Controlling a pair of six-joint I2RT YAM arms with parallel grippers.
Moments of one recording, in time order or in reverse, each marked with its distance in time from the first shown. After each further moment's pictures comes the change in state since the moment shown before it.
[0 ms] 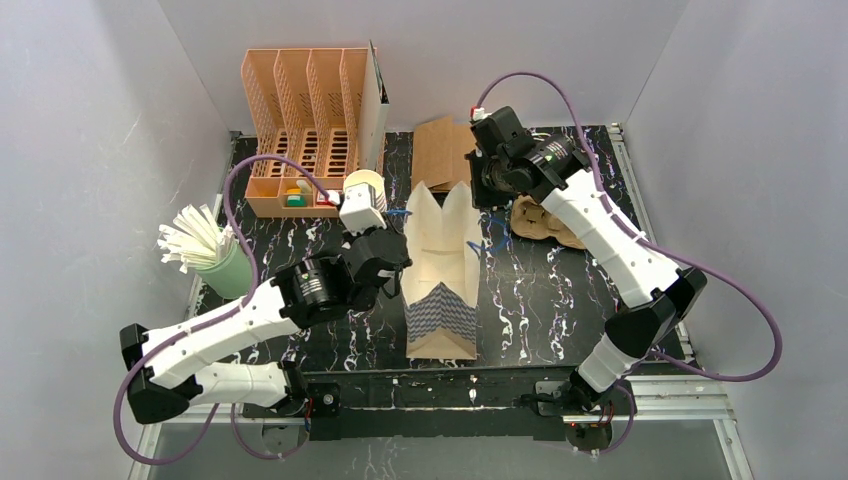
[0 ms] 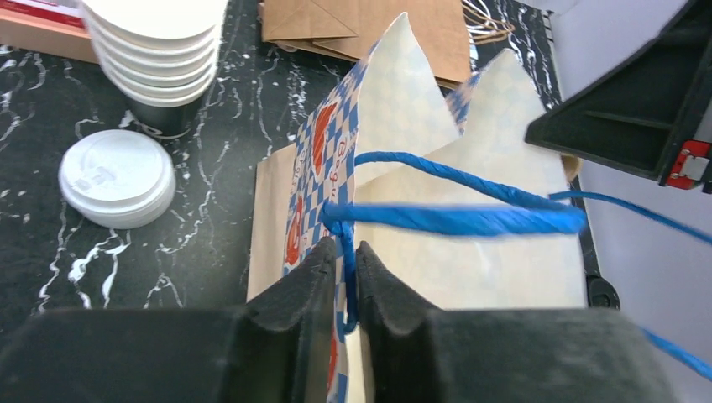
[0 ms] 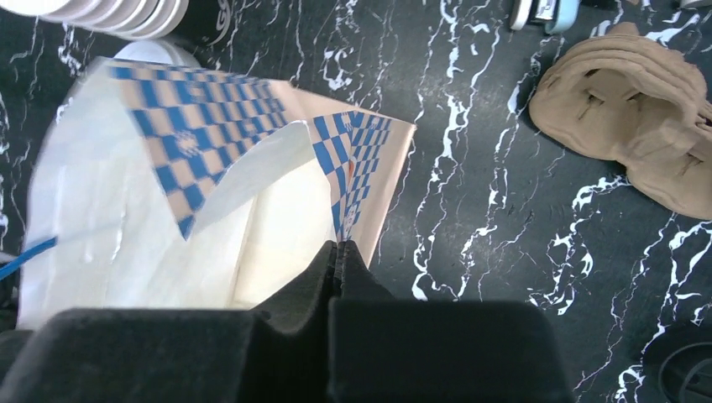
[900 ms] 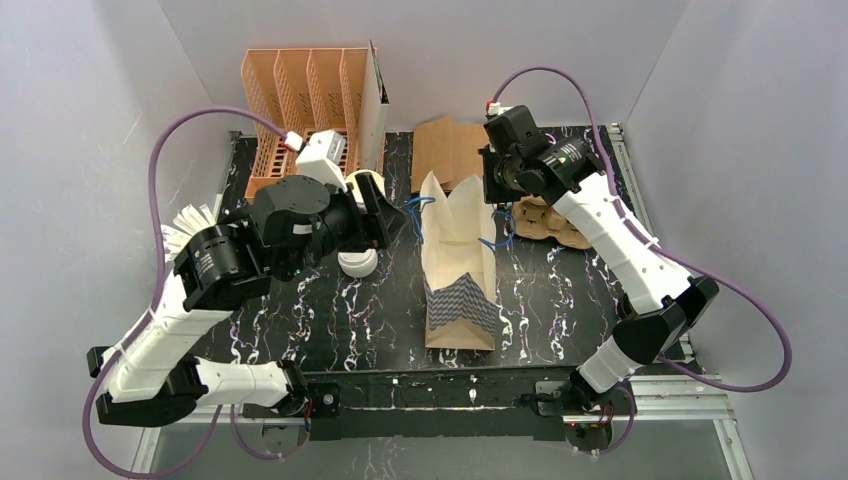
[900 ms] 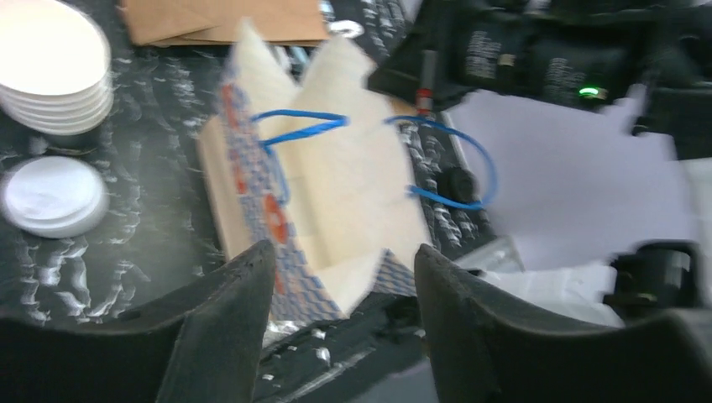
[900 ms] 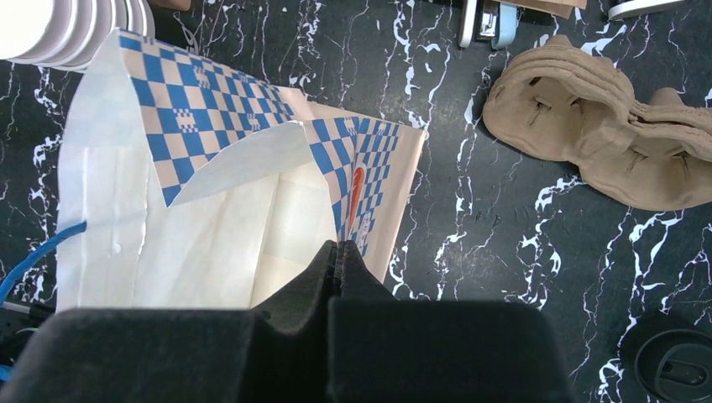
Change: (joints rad) left arm 0.085 0.002 0.553 -0.432 0.377 0.140; right arm -0.032 -0.049 -0.033 0.019 0.078 -0.006
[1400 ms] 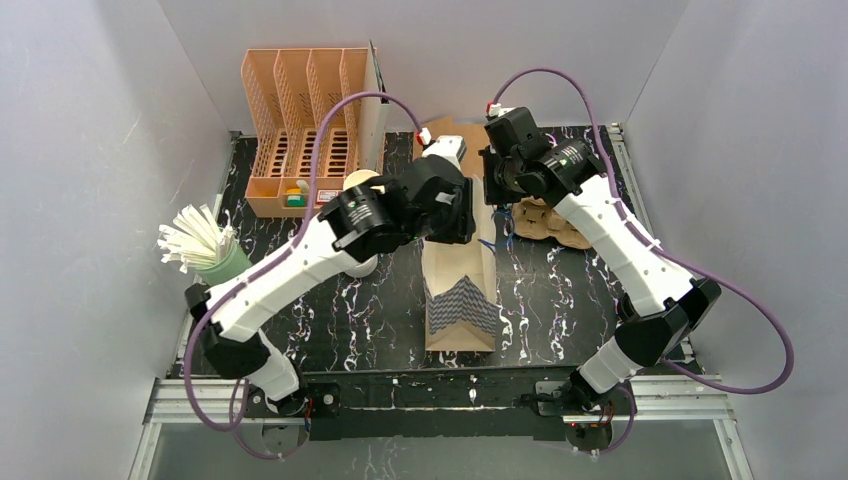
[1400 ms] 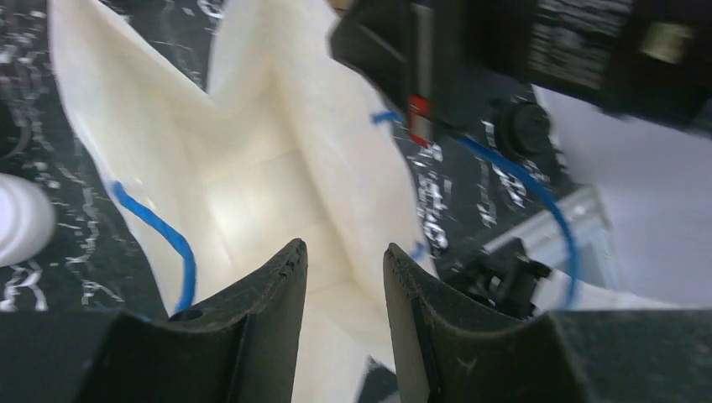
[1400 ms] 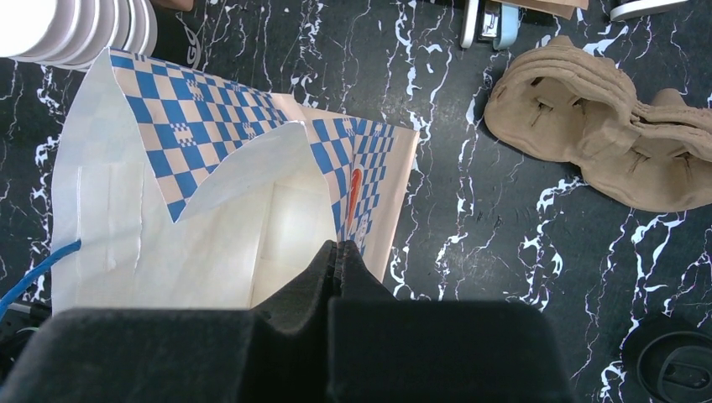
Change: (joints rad) left arm -0.007 0.418 0.152 0.090 0.195 0.077; right arm 0.000 -0.013 -0.024 0.021 -0.001 0.000
